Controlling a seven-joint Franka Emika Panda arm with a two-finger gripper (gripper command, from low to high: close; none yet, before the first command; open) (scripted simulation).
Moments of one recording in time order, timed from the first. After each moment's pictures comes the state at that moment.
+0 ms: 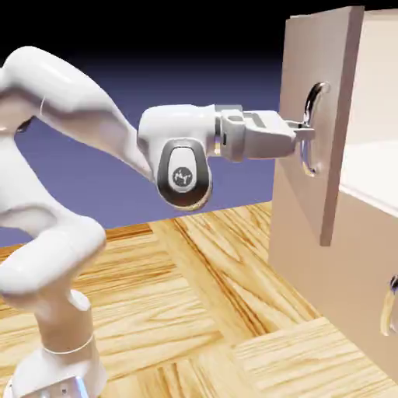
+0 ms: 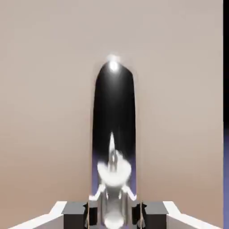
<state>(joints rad) -0.91 -0.64 0.25 -2.70 -0.51 3.75 1.37</state>
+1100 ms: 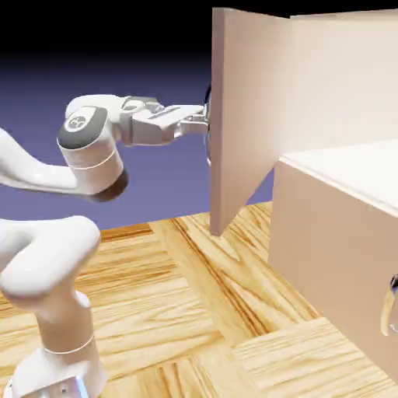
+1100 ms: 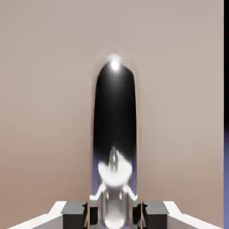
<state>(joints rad) -0.54 -1.54 0.27 -2.96 -0.86 2.81 1.89</state>
